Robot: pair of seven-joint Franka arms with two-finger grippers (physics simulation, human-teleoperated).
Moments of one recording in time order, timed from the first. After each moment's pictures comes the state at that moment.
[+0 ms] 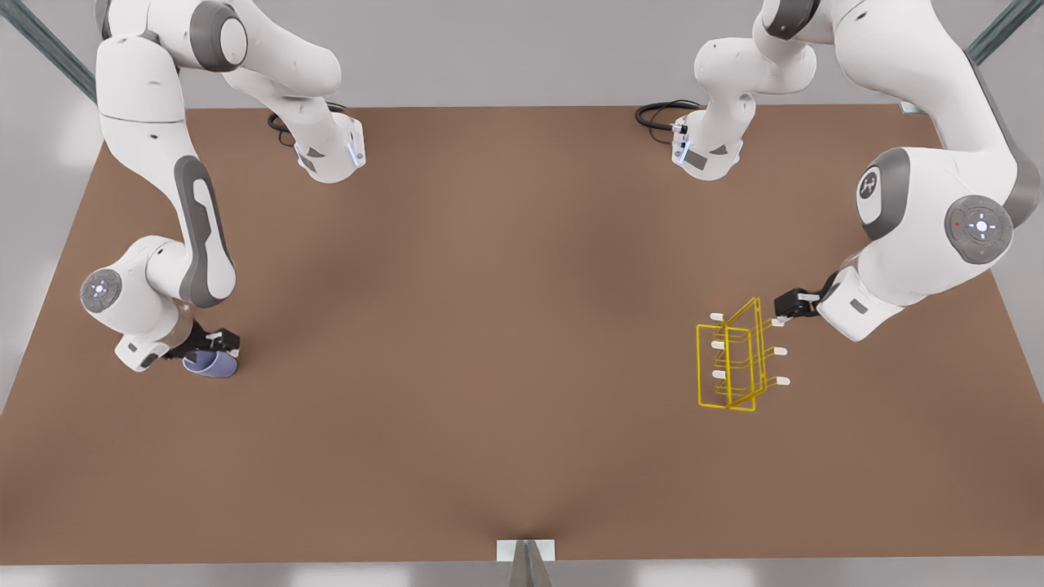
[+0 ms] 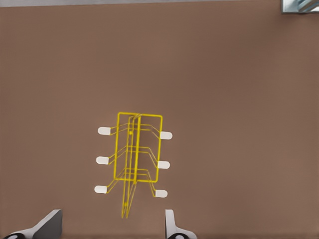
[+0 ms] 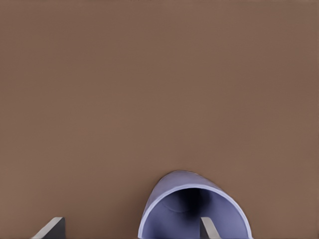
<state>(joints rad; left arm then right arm) -0.10 0.28 0.01 -1.35 -0.02 1.56 -0.05 -0.09 0.37 -0.15 -2.03 0.12 2.44 -0.47</state>
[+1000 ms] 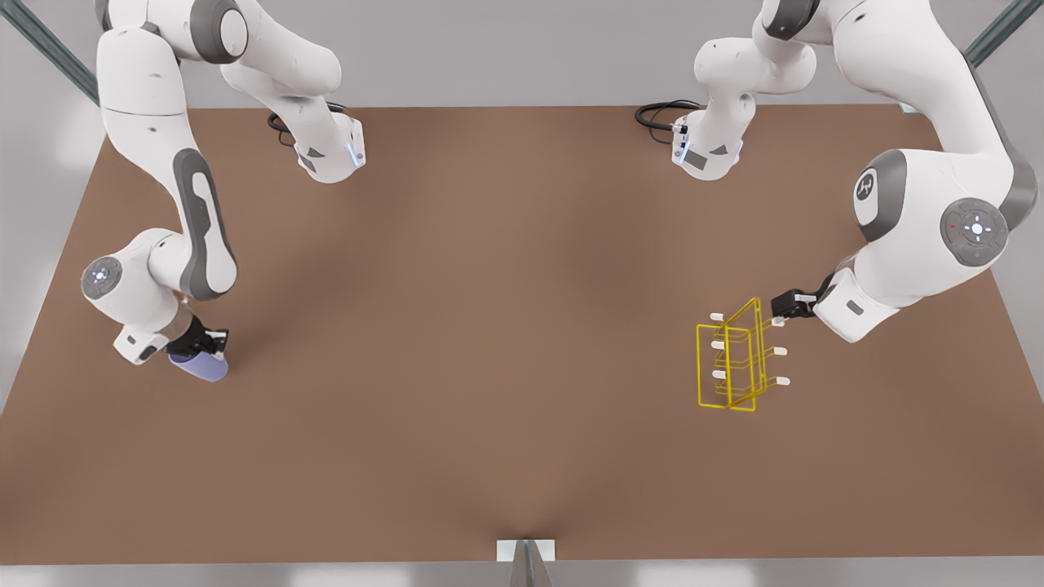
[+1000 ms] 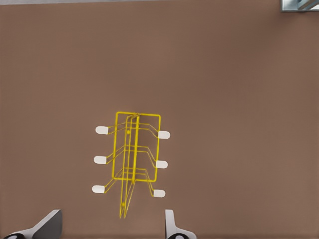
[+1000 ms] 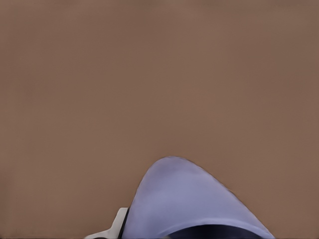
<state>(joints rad) -0.10 0.28 0.00 -1.35 -0.02 1.56 -0.06 -0.03 0.30 -0.16 -2.09 0.18 2.49 -0.53</state>
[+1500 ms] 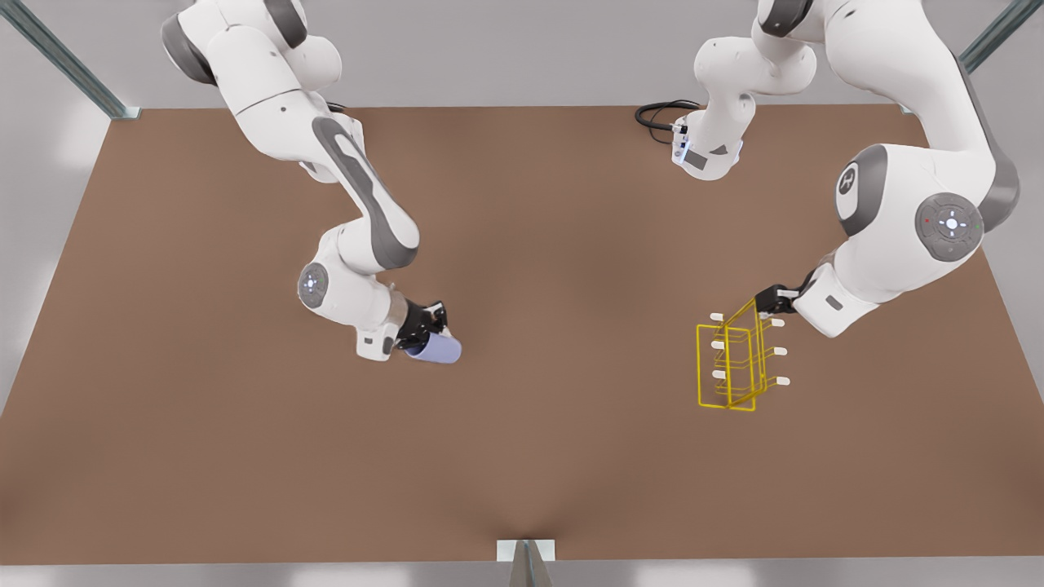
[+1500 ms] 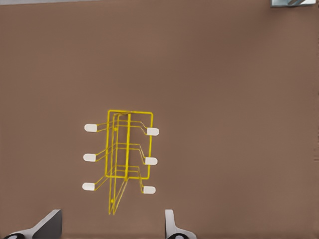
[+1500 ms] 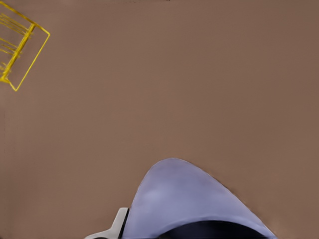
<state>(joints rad) -0.14 0.28 0.00 -1.35 -0.02 1.55 -0.09 0.30 0.46 0.20 -1.84 0.70 2.40 -0.49</state>
